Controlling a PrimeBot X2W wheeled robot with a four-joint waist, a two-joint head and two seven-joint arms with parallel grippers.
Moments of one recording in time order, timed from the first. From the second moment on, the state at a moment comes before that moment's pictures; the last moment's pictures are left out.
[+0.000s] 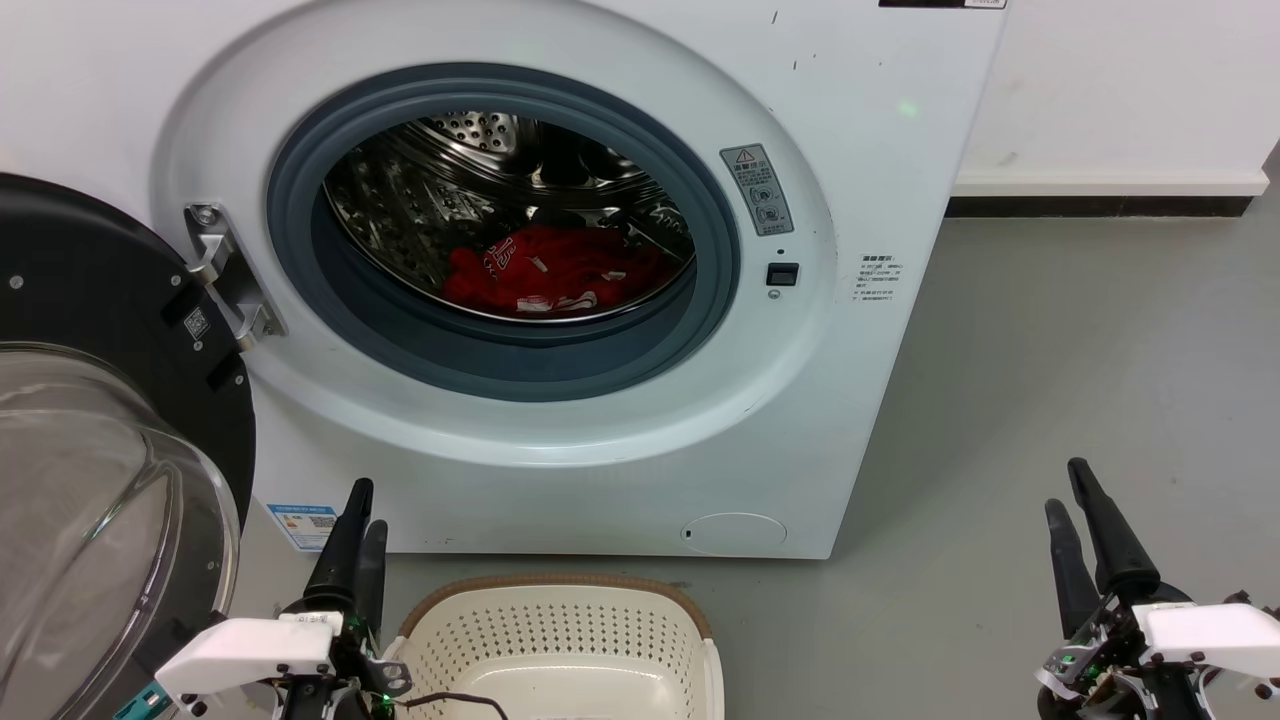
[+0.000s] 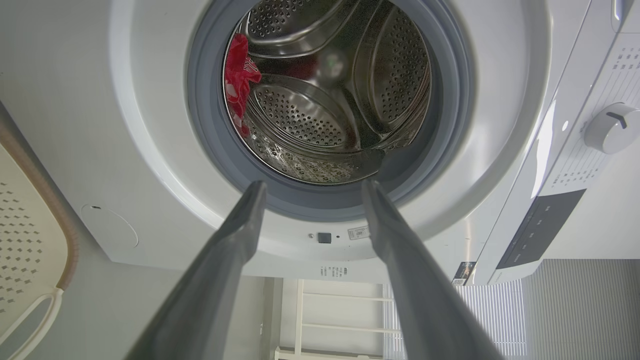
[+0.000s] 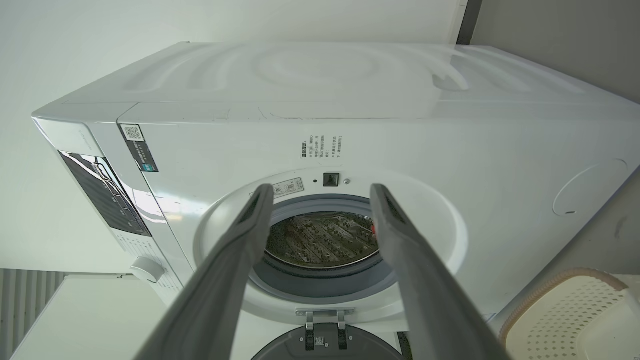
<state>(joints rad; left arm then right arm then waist) -0.08 0.05 0.08 0.26 -1.58 -0.13 0.08 -0.06 -0.05 -0.10 0.23 1.59 0.13 0.08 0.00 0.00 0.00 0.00</state>
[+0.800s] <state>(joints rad) -0.08 0.05 0.03 0.15 -1.09 -0.12 -0.03 -0.01 -0.05 -0.09 0.09 1.01 0.13 -0.03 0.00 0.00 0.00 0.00</state>
